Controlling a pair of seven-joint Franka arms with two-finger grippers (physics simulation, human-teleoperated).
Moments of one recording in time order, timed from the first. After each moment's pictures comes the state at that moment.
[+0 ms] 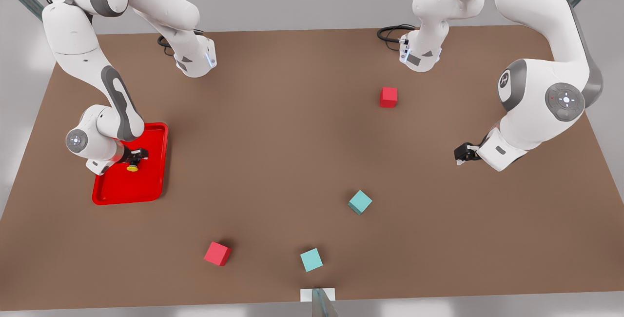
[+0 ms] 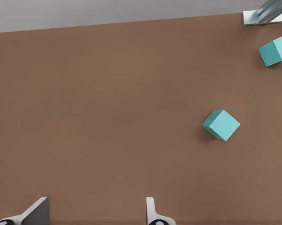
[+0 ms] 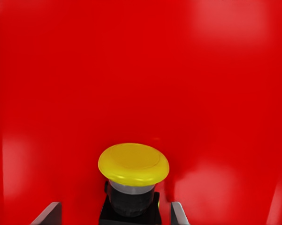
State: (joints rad) left arm 0.00 0.29 -0.14 -1.40 0.03 1.70 -0.06; right arm -0.40 0.42 0.04 -2.23 -0.13 2.49 -0.41
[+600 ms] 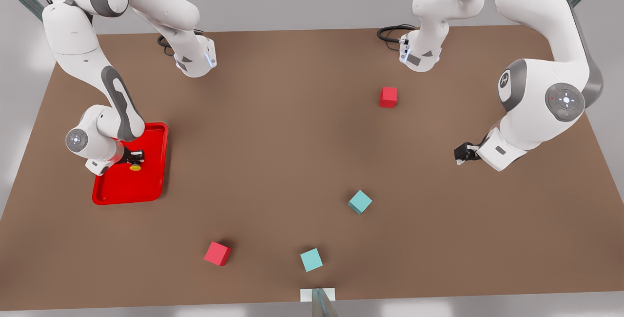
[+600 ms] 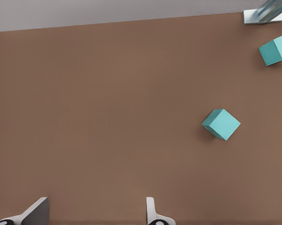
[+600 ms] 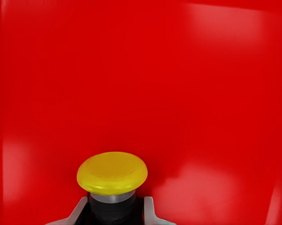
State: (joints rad) left arm 0.00 0.29 -0.14 -1.40 0.03 1.70 -0.06; right arm -0.40 0.42 0.04 -2.23 -0.12 2.51 -0.42
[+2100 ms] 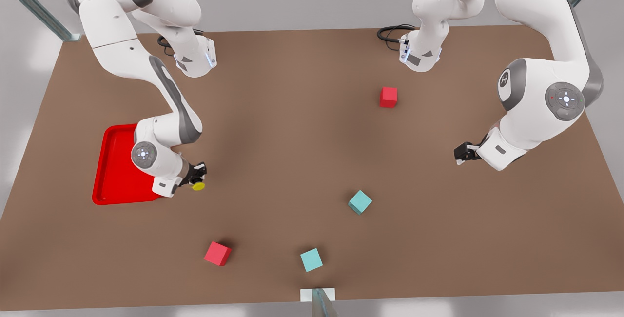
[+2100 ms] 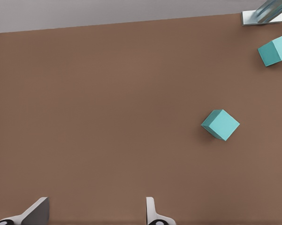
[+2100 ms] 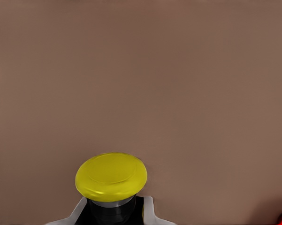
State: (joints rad) left arm -0.01 0.28 -0.14 -1.40 0.03 1.70 -0.06; right arm -0.14 0.42 0.33 -1.96 -0.07 2.30 -0.22
